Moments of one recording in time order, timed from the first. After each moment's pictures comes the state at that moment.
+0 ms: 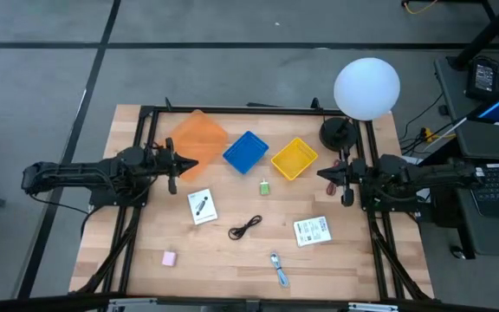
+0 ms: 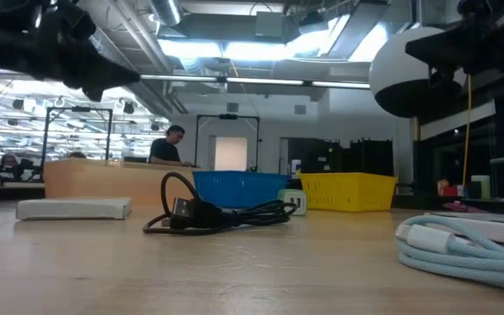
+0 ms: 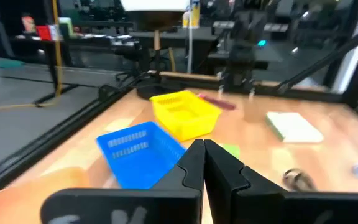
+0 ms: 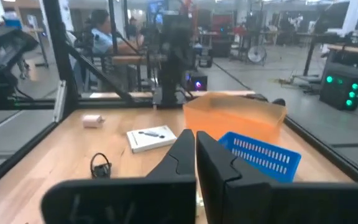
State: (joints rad) left arm 0.15 0.36 0.15 0.12 -0.07 -0.09; right arm 0.06 0.30 0.18 0.13 0.13 0.00
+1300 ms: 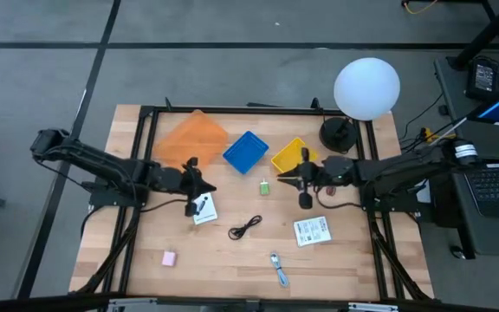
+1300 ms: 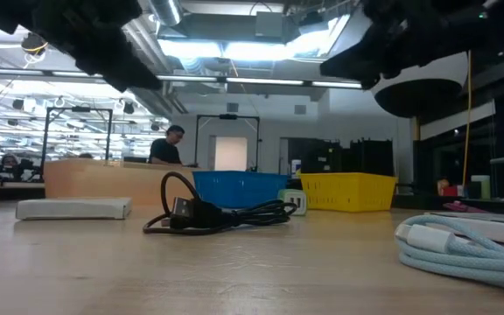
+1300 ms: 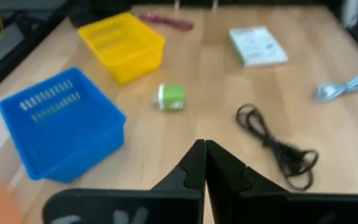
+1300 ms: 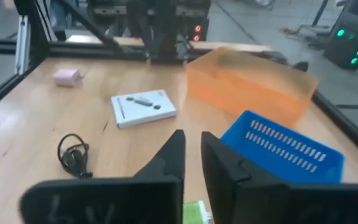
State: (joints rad) left arm -0.23 0.98 0.50 -0.05 -0.30 -0.16; right arm 0.06 1.18 0.50 0.42 0.14 -0.03
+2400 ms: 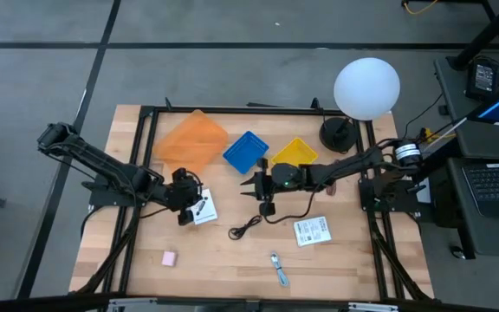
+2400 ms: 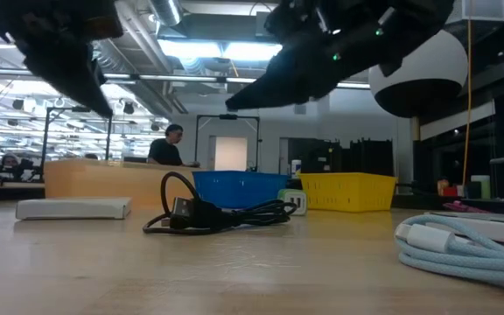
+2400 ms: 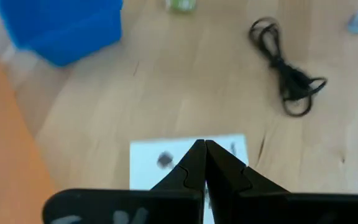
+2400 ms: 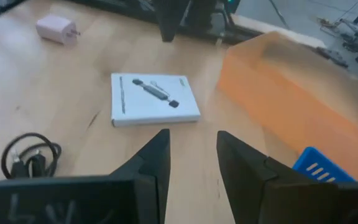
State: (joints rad) left arm -0.39 1.05 0.62 -0.51 -0.39 -0.61; right arm 0.06 1.76 0.92 0.42 0.07 -0.22
